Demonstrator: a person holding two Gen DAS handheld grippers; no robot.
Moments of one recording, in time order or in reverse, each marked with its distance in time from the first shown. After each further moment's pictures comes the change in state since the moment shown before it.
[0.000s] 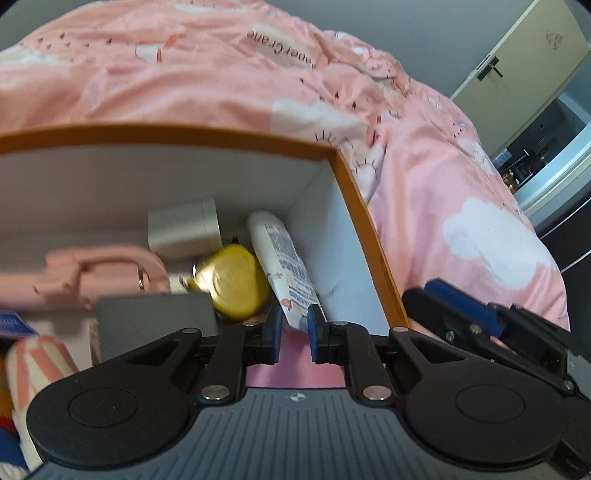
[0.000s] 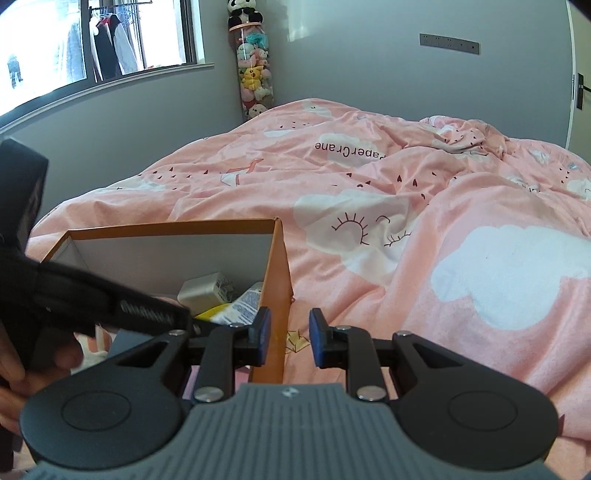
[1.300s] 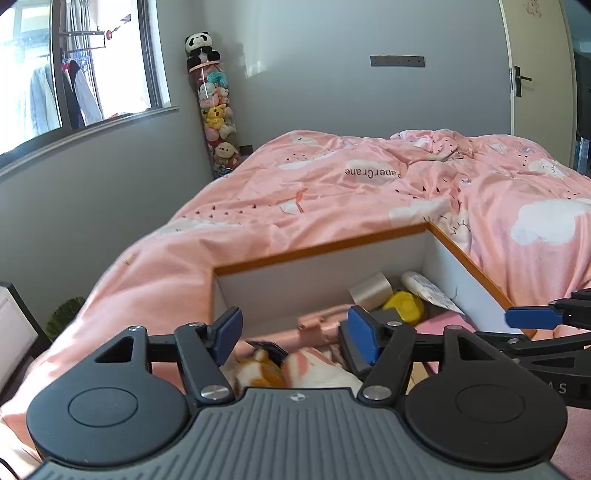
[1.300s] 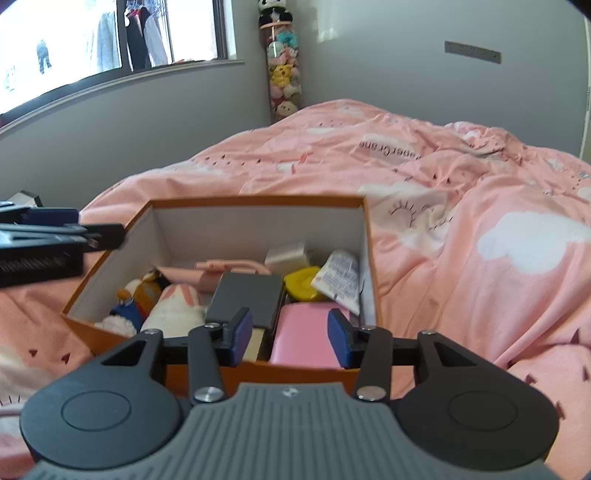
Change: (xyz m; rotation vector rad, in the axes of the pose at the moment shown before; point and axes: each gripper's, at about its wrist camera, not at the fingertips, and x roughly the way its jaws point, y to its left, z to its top) left arm -0.152 -0.007 -0.095 0.302 -0.448 0.506; right arm -0.063 0.084 -0.039 -0.036 0.016 0.054
